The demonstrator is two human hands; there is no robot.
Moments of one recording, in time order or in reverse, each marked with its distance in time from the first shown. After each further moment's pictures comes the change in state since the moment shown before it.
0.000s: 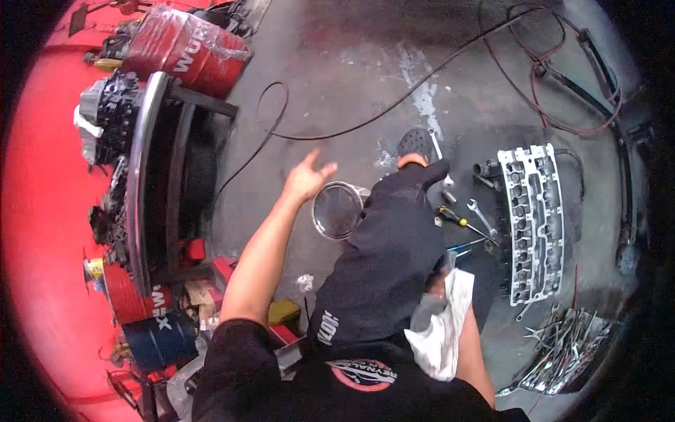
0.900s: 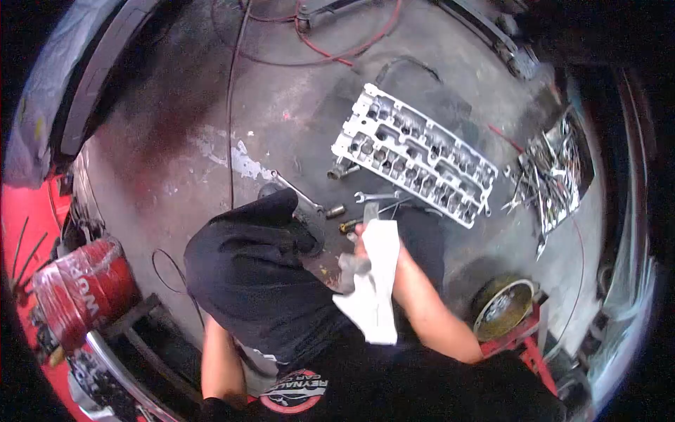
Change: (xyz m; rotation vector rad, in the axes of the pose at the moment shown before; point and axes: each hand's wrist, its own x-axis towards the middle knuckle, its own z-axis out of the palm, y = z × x) left_hand 0.098 0.166 -0.063 0.410 0.025 0.661; right_hand 0.031 -0.041 0.200 0.192 0.259 -0.768
